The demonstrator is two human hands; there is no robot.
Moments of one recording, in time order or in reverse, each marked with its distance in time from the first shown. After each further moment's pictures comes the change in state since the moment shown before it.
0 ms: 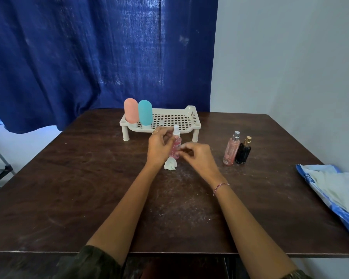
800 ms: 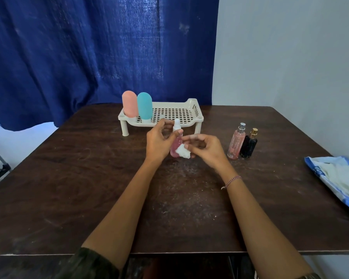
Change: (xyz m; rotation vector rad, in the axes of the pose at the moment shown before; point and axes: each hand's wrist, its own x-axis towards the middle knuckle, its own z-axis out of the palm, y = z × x) left_hand -0.002 -0.004 -0.001 -0.106 0.009 0.006; right_hand -0.001 0.019 -0.006 0.457 -0.034 0.202
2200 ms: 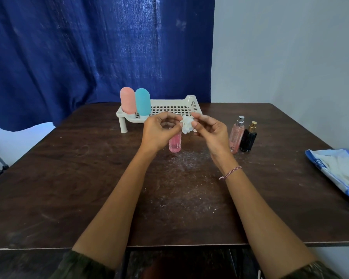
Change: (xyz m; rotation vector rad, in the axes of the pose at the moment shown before) left_hand -0.005 0.033 -0.014 -0.109 -0.150 -0.008; right_hand 0.005 -0.008 -0.002 0.354 0.233 -0.084
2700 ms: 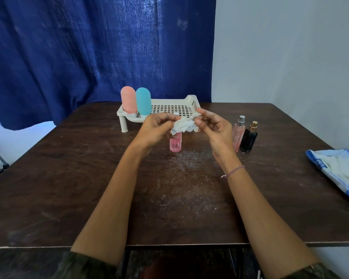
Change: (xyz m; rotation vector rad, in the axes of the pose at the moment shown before) left_hand 0.004 0.003 -0.016 -0.202 -0.182 -0.144; right_hand 0.002 -0.004 -0.003 0.017 0.033 -0.032
